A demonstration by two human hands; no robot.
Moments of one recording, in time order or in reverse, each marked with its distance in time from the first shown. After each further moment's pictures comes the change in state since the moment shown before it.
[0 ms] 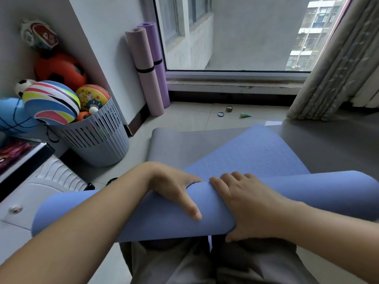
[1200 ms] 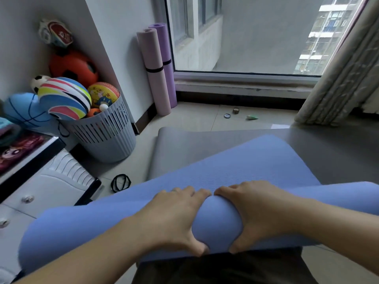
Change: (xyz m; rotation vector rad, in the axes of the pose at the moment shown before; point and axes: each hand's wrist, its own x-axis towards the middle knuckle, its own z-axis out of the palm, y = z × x) left_hand -0.040 0.011 0.079 0.338 0.628 0.068; right_hand -0.005 0.001 -0.017 0.182 -0.037 -0.084
